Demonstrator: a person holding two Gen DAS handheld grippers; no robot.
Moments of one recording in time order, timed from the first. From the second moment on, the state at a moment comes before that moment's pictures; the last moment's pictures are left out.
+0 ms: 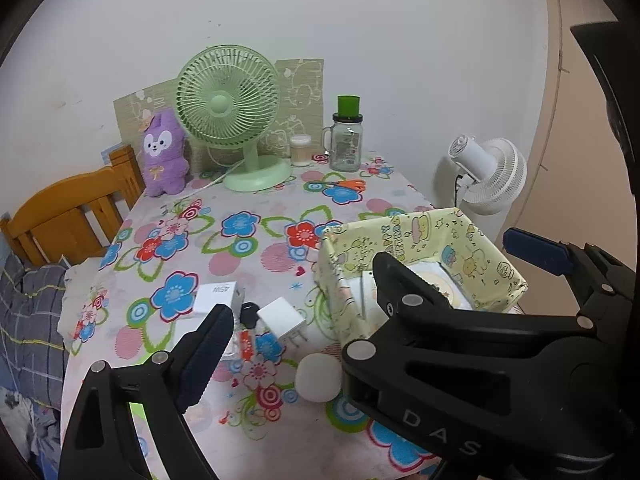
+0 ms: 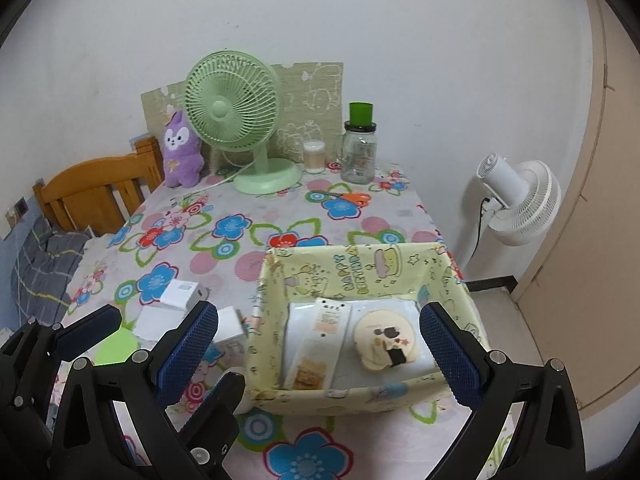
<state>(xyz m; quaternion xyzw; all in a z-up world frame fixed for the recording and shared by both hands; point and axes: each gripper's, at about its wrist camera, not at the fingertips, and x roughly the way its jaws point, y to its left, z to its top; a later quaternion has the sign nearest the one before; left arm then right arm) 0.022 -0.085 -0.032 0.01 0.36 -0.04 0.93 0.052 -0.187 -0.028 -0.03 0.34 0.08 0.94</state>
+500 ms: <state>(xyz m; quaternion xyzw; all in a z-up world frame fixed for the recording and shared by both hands) 0.007 -0.043 -0.037 0.01 0.36 -0.03 0.93 0.035 -0.145 -0.032 -0.03 0.33 0.10 0.94</state>
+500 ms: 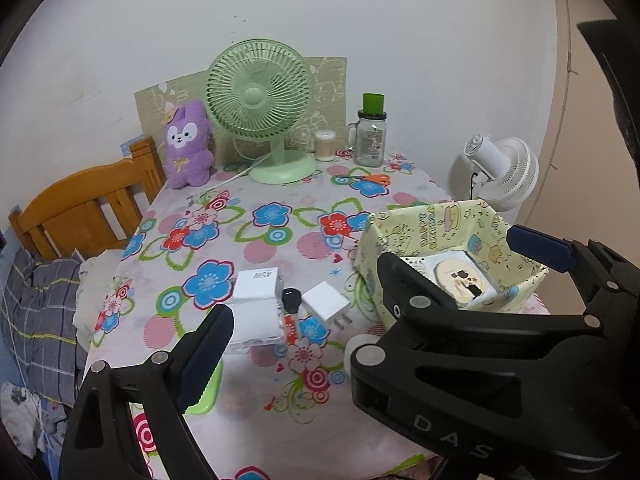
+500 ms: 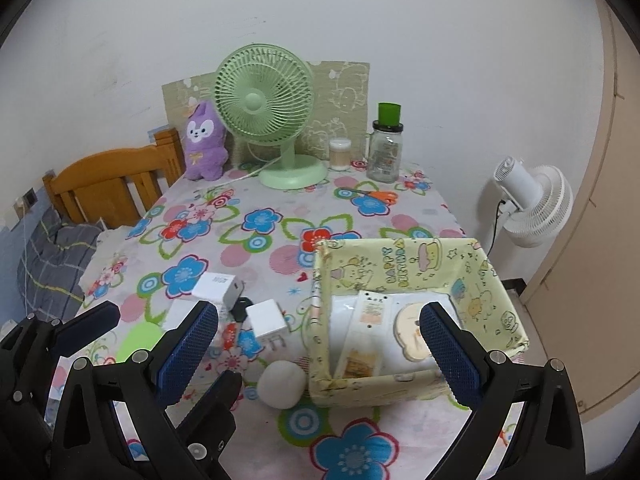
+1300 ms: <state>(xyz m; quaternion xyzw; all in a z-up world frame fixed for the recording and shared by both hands) 0.001 0.012 -0.068 0.01 0.38 0.01 0.93 0.024 -0.098 -0.061 -0.03 0.34 0.12 0.93</state>
